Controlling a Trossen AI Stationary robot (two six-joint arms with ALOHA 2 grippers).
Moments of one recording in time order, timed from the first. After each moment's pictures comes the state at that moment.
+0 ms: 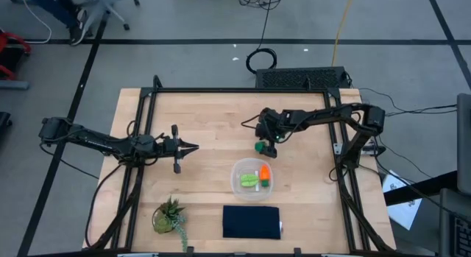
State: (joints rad) left arm -0.10 0.77 0.05 0.65 -0.21 0.12; right arm -0.33 1.71 0.89 -0.28 -0.34 -0.11
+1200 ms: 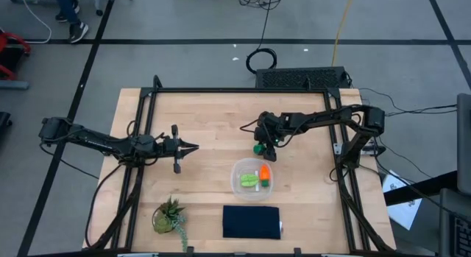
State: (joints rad) left arm -0.10 0.77 0.05 0.65 -0.21 0.11; right arm -0.28 1.71 0.89 -0.27 -0.34 -0.10
